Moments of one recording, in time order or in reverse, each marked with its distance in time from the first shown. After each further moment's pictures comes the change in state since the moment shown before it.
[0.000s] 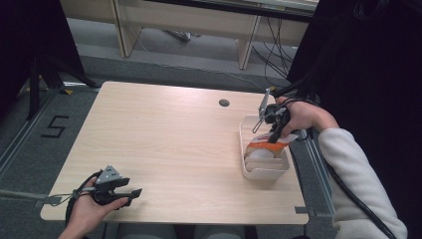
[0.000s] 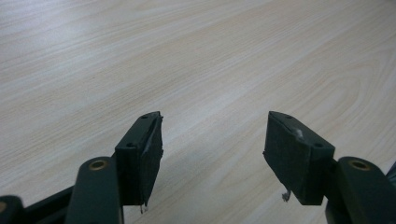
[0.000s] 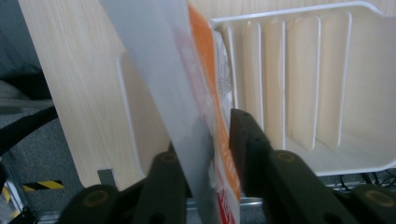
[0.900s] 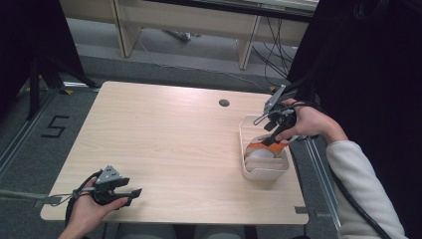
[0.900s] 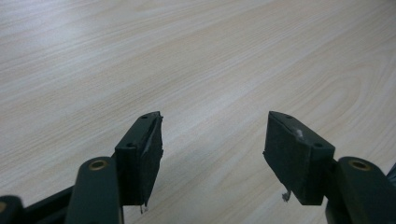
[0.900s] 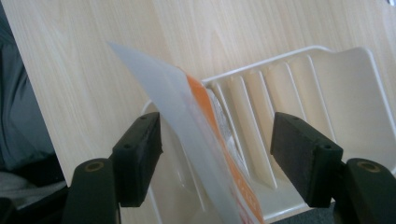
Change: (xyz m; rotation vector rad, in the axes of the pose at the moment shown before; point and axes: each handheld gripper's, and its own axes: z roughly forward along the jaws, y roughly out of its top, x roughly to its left) left arm 0.000 0.000 0.000 -0.002 0.002 -0.002; right arm 0.021 -0.013 -0.008 -0.310 -0.059 0.166
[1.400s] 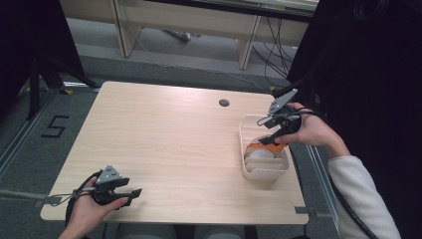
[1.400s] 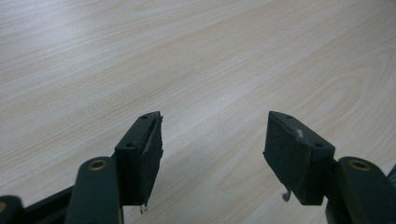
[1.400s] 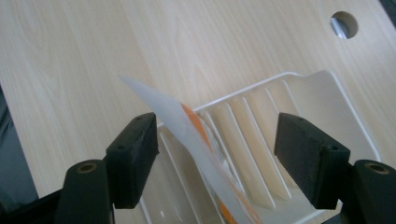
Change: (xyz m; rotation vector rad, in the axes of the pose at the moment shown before) left arm 0.000 0.000 0.000 0.000 0.001 -0.003; right arm 0.015 -0.014 -0.004 -0.189 -0.098 0.073
